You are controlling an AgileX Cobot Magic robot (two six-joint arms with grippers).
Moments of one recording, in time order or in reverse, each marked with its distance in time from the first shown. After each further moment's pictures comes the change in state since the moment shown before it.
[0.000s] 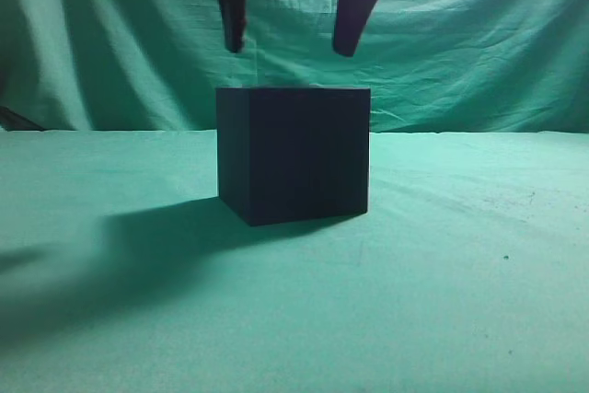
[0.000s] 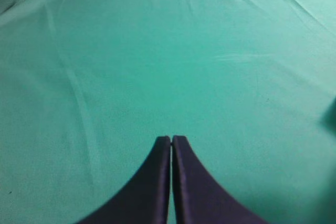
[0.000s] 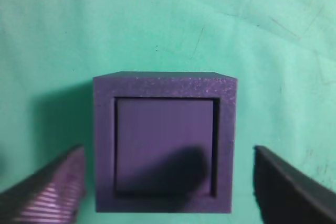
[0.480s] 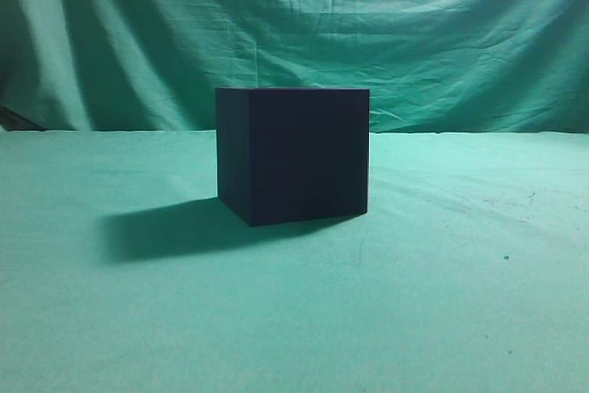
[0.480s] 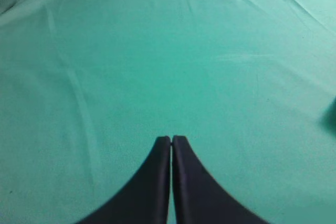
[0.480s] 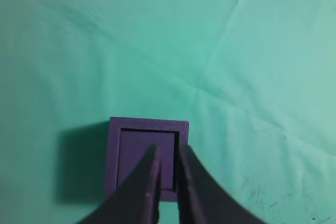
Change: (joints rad) left arm 0.000 0.000 0.000 0.000 0.000 0.000; right arm 0.000 -0.107 -0.193 -0.088 0.109 -0.068
